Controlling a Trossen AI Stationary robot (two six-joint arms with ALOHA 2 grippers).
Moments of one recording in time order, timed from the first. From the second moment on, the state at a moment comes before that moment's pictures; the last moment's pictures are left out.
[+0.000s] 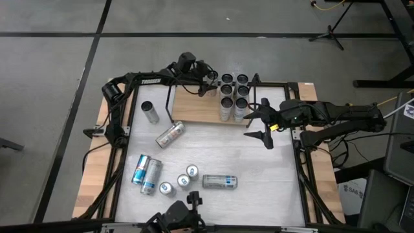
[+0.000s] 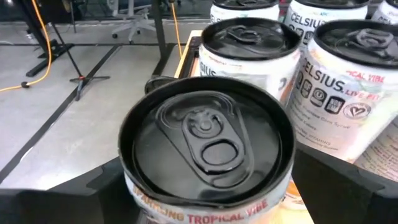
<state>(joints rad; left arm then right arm) 0.72 1.94 1.31 0.19 0.51 0.29 0.09 1.00 1.10 -0.55 0.06 0.07</state>
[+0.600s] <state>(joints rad) 0.68 1.88 1.31 0.18 0.34 0.24 0.09 1.00 1.10 -0.55 0.06 0.07</state>
